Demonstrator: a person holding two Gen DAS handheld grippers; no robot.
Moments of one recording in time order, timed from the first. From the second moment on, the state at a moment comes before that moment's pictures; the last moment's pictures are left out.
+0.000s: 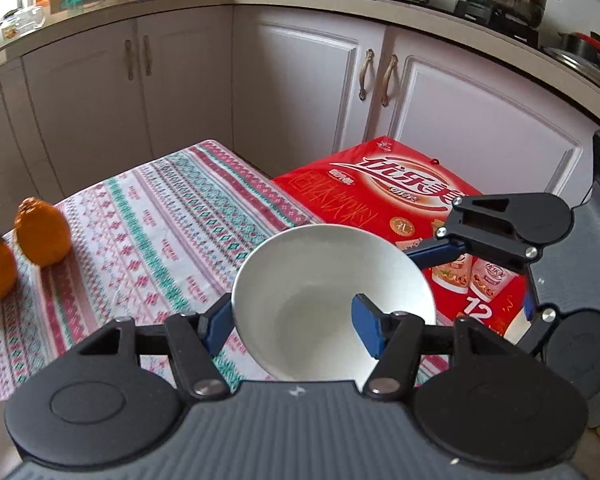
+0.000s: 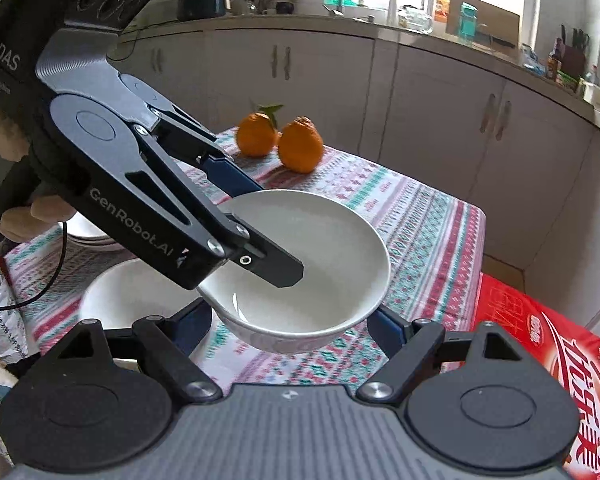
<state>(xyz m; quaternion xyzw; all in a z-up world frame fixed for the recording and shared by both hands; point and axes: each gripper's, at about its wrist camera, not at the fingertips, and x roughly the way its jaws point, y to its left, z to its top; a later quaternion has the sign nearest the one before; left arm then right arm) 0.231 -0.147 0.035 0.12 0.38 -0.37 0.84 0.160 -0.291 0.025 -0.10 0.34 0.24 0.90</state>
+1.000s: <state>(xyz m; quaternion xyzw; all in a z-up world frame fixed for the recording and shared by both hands) 0.188 -0.070 0.008 0.07 0.40 -0.33 0.85 0.141 -0.225 0.001 -0.12 0.37 0.30 0.87</state>
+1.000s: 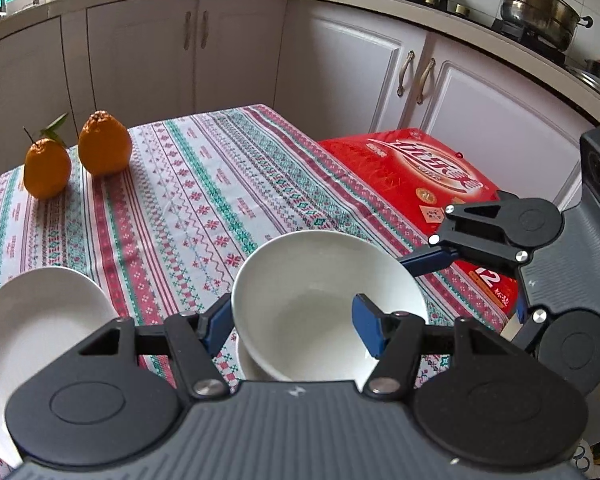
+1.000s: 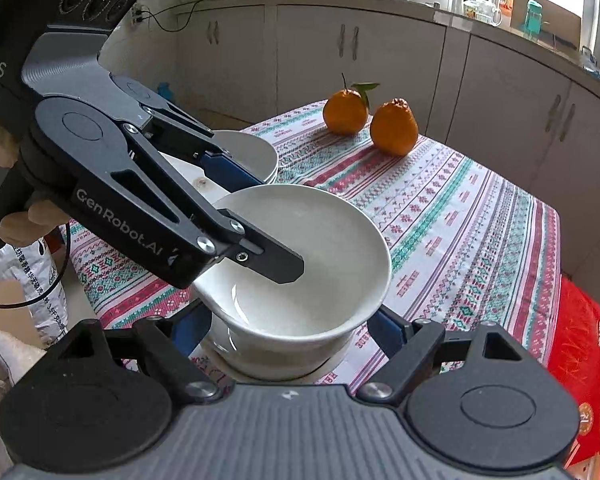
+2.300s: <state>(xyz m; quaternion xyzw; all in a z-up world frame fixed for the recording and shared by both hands) 0.146 -0.052 -0.004 0.08 0.35 -0.32 0.88 0.123 -0.246 -0.003 -0.08 0.38 0.29 0.88</state>
